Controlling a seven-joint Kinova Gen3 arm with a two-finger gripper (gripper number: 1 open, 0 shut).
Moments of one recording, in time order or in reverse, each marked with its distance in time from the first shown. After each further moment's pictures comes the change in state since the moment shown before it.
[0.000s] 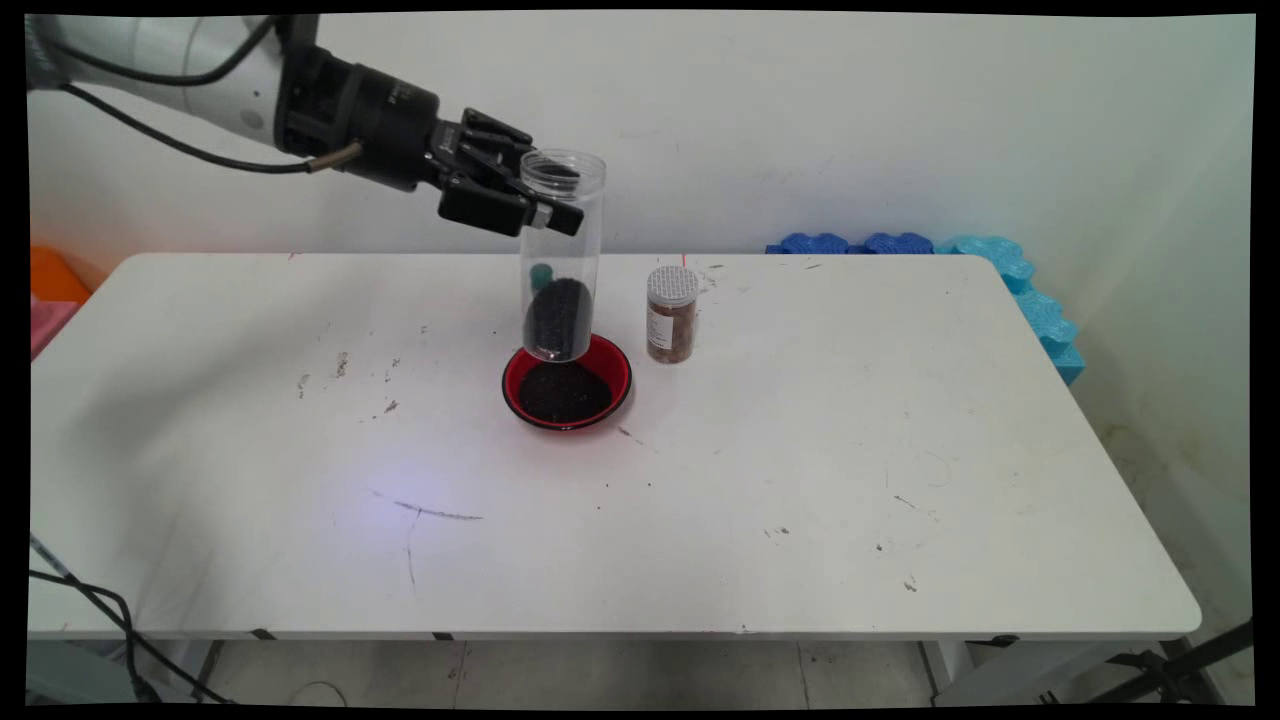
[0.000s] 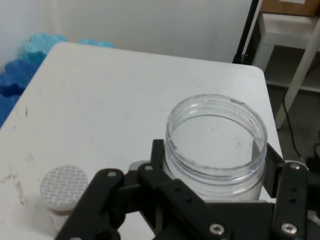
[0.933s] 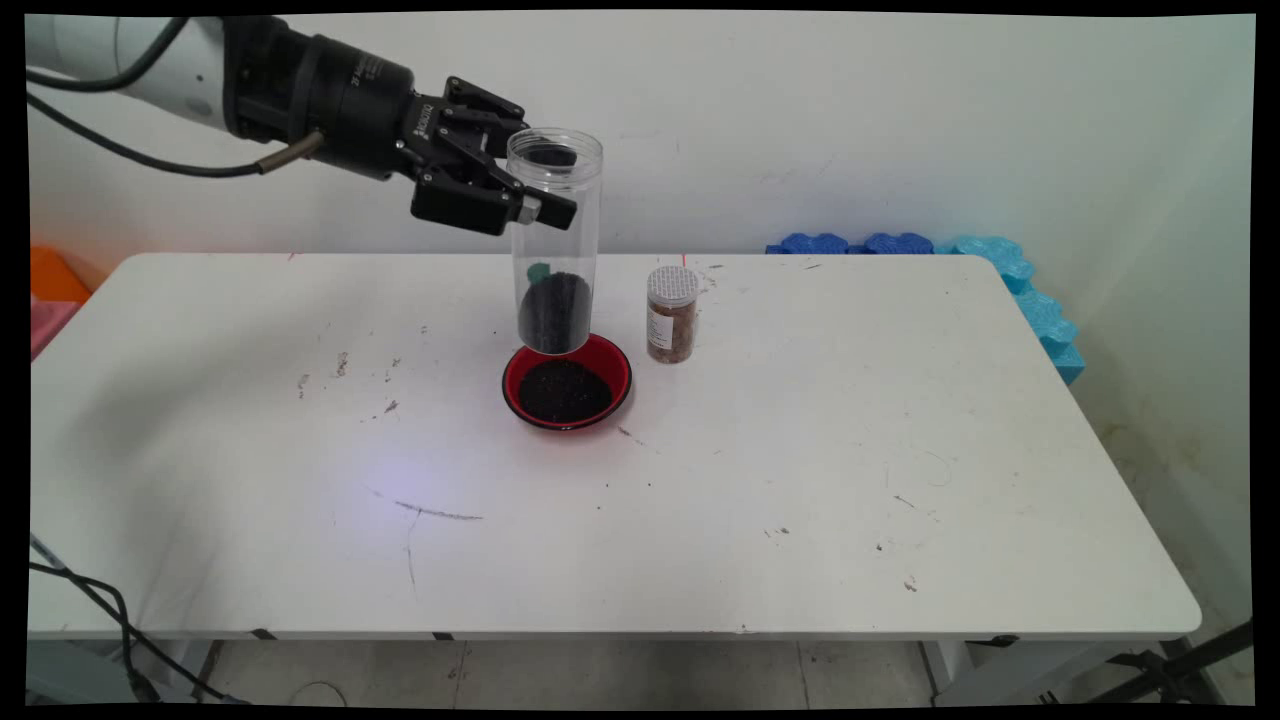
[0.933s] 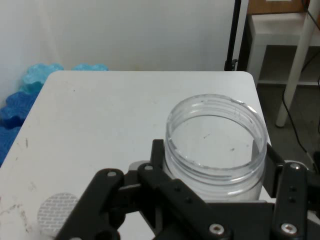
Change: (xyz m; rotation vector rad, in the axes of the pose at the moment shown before) arm 0.018 0.038 -0.015 0.004 0.022 0.117
